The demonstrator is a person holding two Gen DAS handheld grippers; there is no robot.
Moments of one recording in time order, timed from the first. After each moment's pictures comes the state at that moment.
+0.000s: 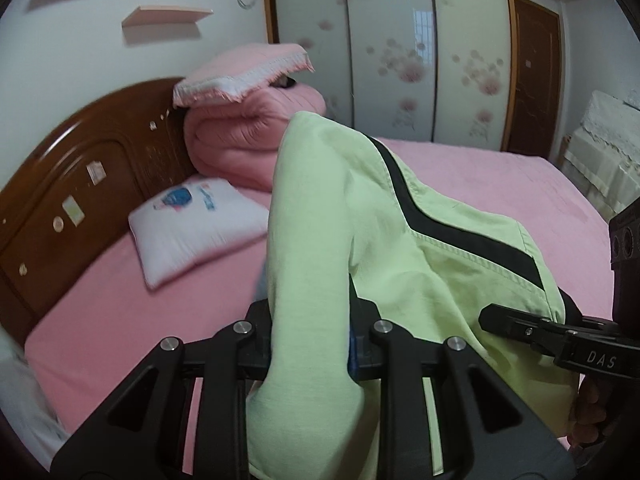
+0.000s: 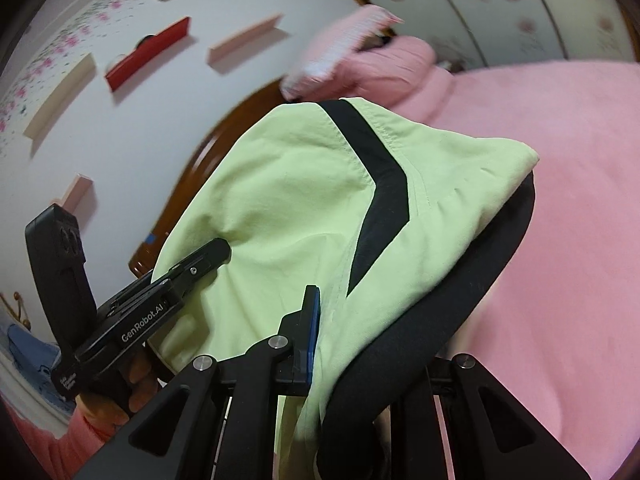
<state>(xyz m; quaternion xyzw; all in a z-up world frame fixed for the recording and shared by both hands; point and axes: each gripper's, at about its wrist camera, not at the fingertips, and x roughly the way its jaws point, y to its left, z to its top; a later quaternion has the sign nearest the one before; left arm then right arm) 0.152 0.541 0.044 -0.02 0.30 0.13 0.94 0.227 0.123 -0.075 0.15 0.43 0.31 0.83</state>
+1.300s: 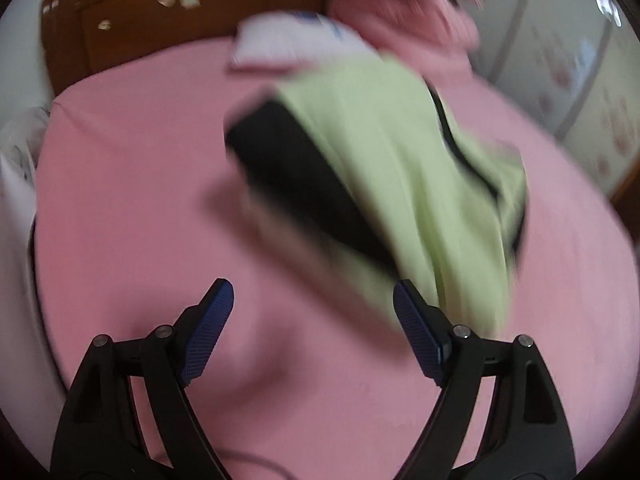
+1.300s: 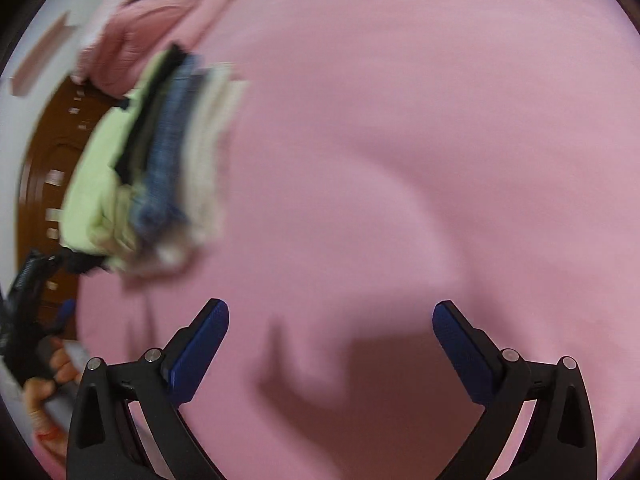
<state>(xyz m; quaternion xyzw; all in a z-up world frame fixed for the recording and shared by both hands) 0.101 0.505 -0.173 -0.22 0.43 0.32 0.81 0.032 -0.104 -0.260 0.15 0.63 -0.02 0.76</state>
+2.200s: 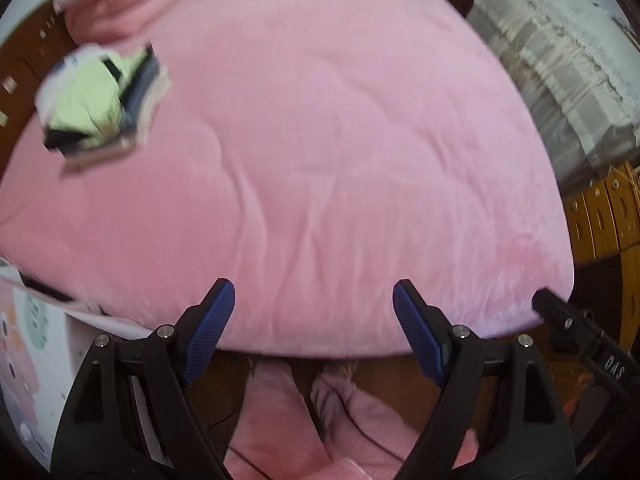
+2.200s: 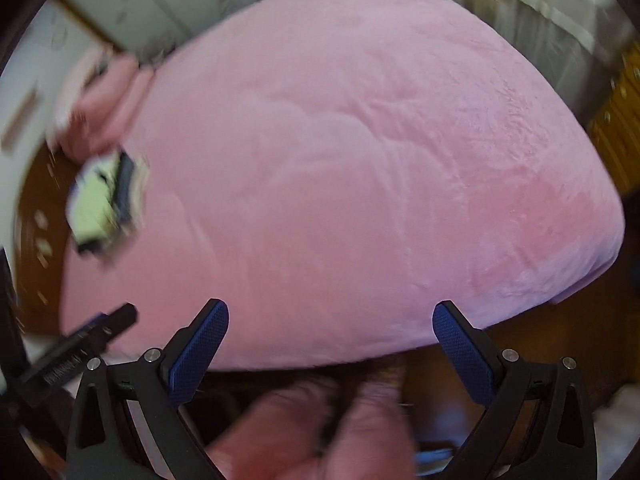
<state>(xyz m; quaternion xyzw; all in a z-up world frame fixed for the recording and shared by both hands) -0.064 -0.008 0.012 -0.03 0.57 -0.02 0.82 -0.304 -0.426 0.052 0.19 0.56 -0.14 0.79</state>
